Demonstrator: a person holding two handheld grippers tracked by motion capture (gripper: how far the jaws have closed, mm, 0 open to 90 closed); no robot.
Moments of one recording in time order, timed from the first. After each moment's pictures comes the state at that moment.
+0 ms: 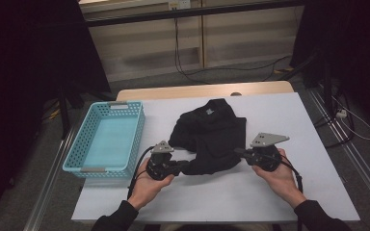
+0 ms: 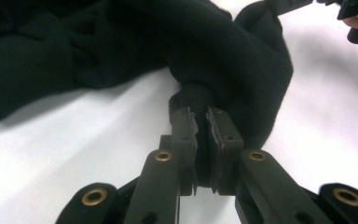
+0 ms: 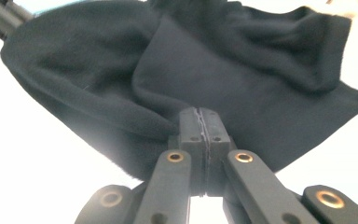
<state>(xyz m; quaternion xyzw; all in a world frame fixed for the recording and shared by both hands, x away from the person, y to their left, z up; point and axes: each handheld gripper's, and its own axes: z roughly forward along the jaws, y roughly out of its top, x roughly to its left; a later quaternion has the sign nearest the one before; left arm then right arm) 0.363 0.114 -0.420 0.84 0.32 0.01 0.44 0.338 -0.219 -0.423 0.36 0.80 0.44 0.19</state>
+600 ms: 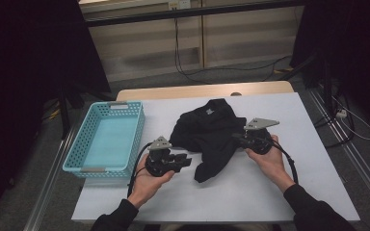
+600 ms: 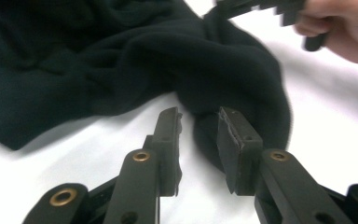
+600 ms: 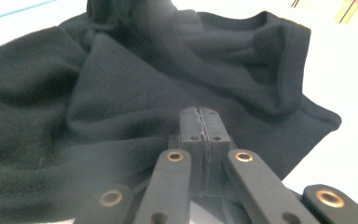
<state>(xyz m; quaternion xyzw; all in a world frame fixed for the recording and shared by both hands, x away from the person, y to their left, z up) 0.362 0.111 -0.413 0.83 0.30 0.02 0.46 0.389 -0.215 -0.433 0.40 0.79 0.42 0.21</state>
